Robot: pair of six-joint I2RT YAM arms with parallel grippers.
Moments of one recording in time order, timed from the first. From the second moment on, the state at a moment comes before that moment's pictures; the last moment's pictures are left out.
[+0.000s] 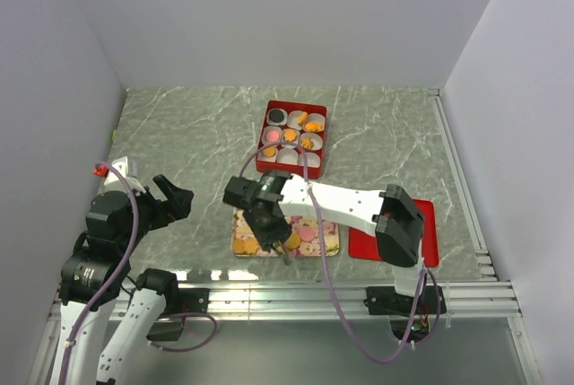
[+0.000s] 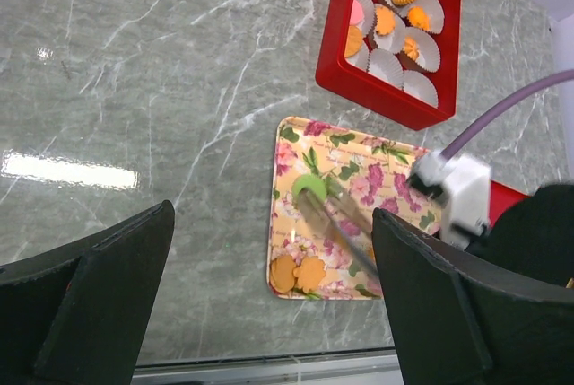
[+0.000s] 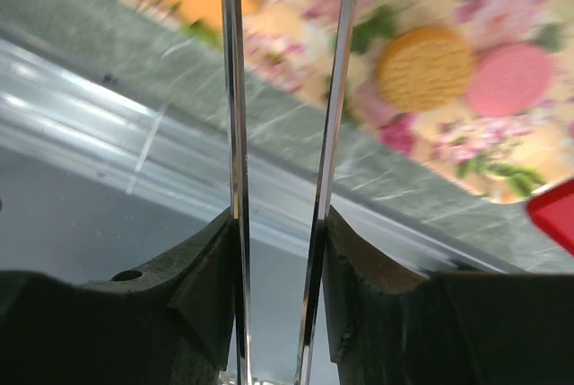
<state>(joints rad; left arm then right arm) -0.19 0.42 0.90 -0.90 -0.02 -0.52 1.21 1.92 1.66 -1.19 0.03 0.65</state>
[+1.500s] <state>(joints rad) -0.10 0.56 0.90 -0.89 -0.02 -0.54 0.66 2.03 2.00 -1.33 -0.05 0.39</state>
